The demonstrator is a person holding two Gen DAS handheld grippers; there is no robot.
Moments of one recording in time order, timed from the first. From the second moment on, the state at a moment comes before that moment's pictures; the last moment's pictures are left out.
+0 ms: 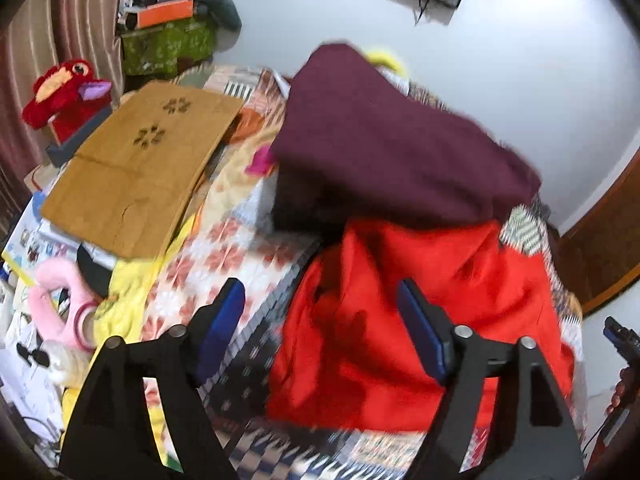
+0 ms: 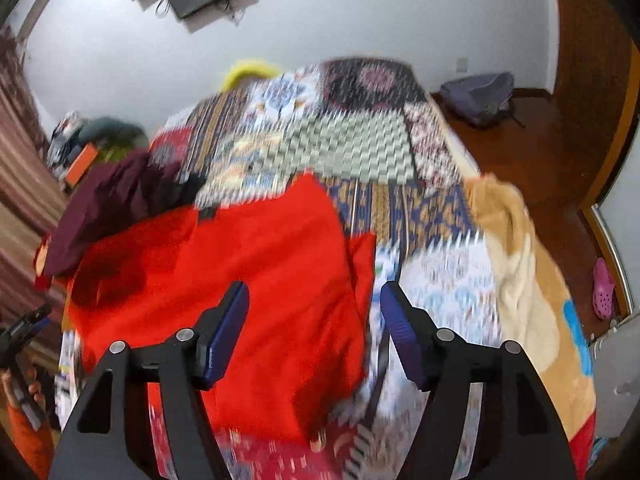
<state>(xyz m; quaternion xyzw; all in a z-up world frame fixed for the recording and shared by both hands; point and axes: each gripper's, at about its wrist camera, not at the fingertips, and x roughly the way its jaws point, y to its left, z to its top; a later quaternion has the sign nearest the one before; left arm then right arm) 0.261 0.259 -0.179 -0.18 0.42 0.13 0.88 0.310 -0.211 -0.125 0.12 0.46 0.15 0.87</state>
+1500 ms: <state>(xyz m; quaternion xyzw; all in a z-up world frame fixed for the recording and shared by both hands) 0.165 0.210 -0.267 -0.20 0.52 0.03 0.83 0.224 -0.248 -0.165 0.18 0.49 0.16 0.84</state>
